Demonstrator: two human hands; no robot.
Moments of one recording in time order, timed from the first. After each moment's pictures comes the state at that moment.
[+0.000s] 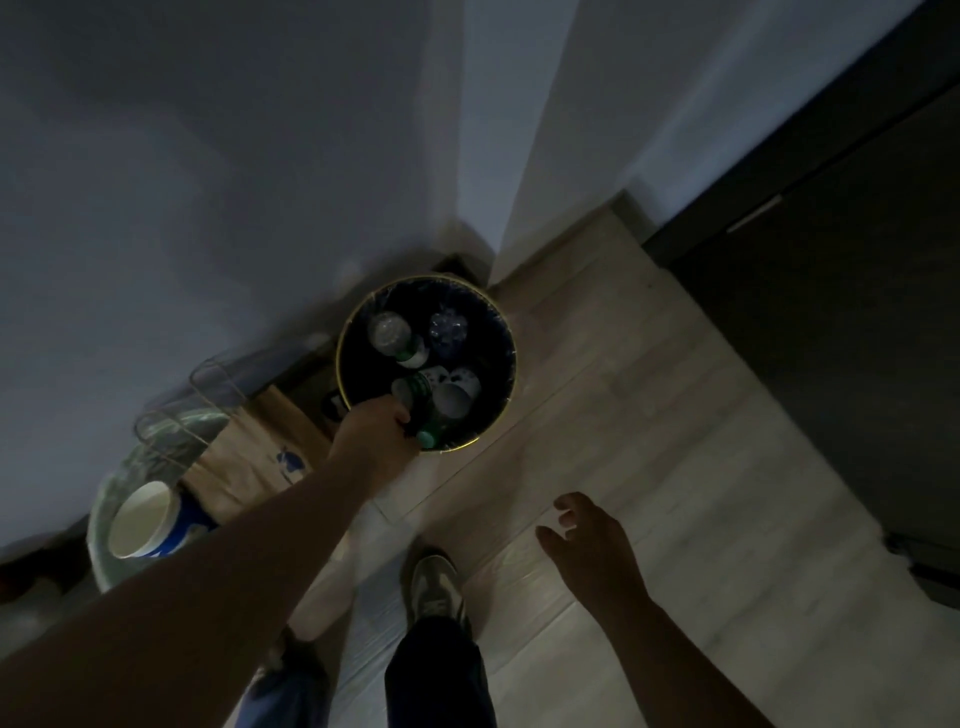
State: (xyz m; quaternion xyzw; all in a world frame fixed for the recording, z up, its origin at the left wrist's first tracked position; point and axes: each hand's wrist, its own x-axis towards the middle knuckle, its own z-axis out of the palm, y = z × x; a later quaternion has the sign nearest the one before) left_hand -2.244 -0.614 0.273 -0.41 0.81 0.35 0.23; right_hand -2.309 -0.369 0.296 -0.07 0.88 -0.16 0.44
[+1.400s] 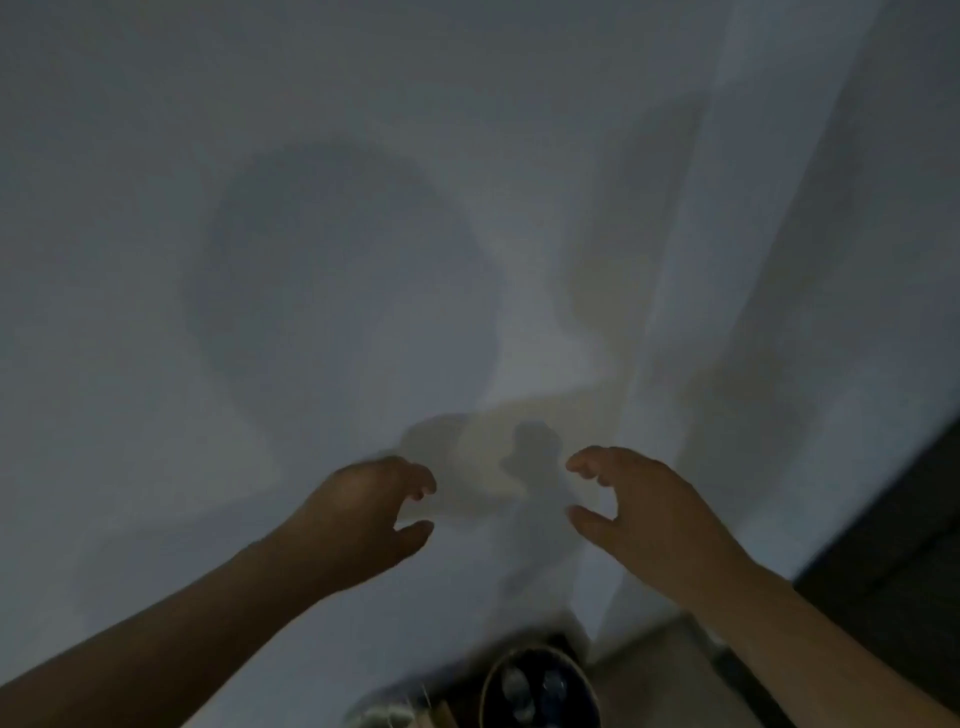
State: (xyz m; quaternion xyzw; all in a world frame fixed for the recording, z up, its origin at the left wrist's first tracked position) left_hand -2.135 -0.721 0.906 -0.28 0.96 0.08 -0.04; right_hand -2.353 -0.557 0.902 -0.57 0.79 -0.21 0.07
